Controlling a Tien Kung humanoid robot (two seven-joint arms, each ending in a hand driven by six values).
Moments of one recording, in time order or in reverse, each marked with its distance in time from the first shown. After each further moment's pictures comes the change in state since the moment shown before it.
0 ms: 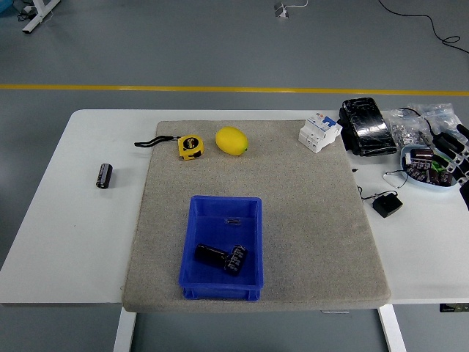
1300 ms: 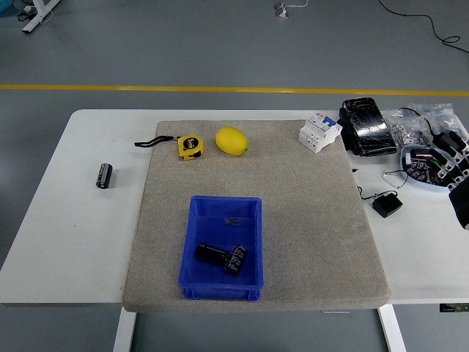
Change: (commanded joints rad) left arm -0.010 -0.001 0.001 0.000 0.001 0.004 -0.004; right arm 0.021 0.102 0.037 0.010 -0.060 -0.031 -0.048
